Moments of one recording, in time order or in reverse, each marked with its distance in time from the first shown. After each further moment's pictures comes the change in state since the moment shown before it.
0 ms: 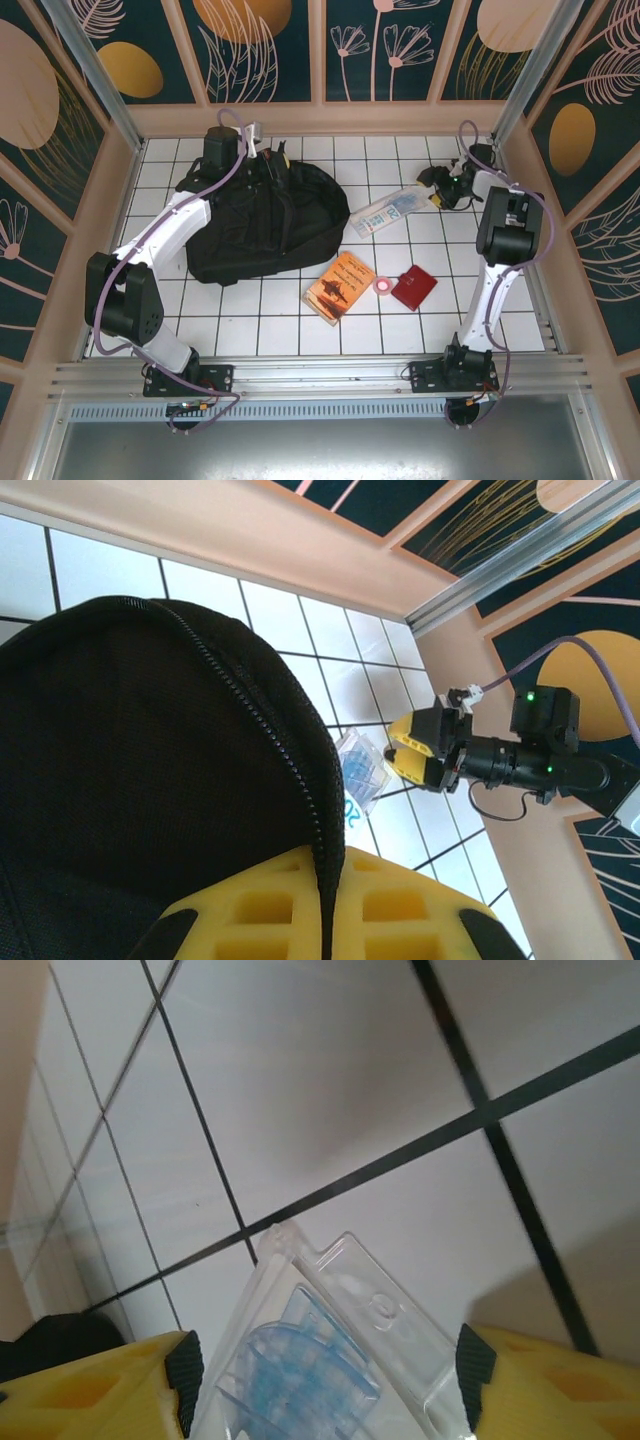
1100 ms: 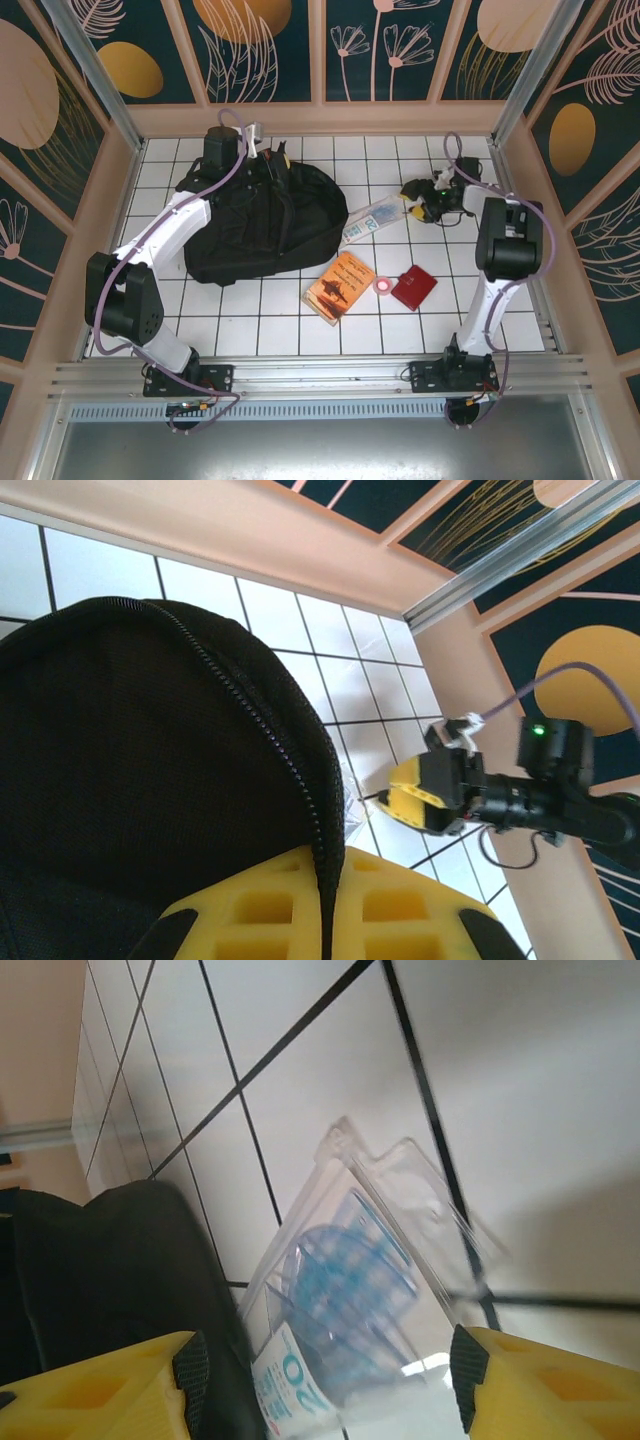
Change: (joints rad) left arm 0.000 0.000 0.000 -0.002 0.007 0.007; right arm 0.061 -0.227 -0.315 0.117 -0.135 0.058
